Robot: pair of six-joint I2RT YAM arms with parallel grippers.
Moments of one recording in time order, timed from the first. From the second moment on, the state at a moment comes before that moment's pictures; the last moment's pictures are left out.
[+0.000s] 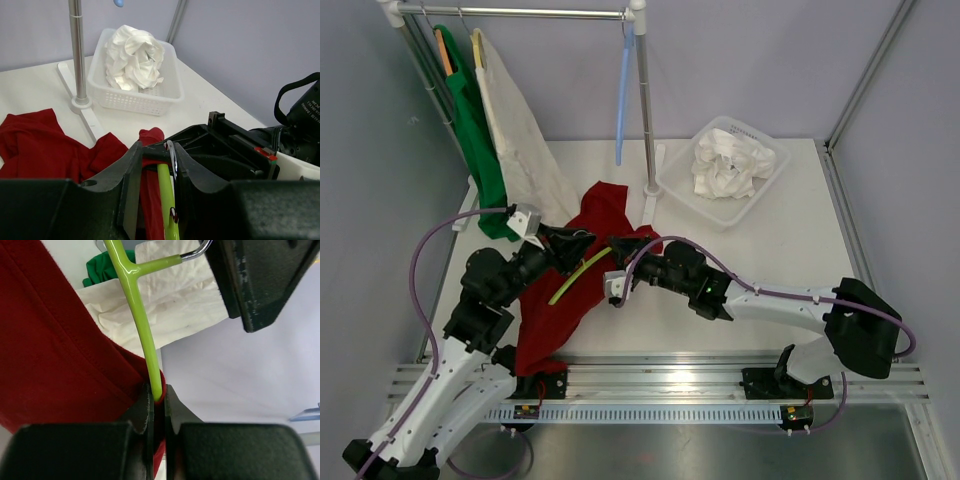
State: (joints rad) left arm -0.47 0.57 0.65 -0.02 0.29 -0.31; right arm 1.06 1.44 0.82 0.57 -0.09 -1.11
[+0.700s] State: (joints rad) left arm -0.47 0.44 0.62 -0.06 0.28 -0.31; right arm 1.06 1.47 0.97 0.44 -0.05 -1.32
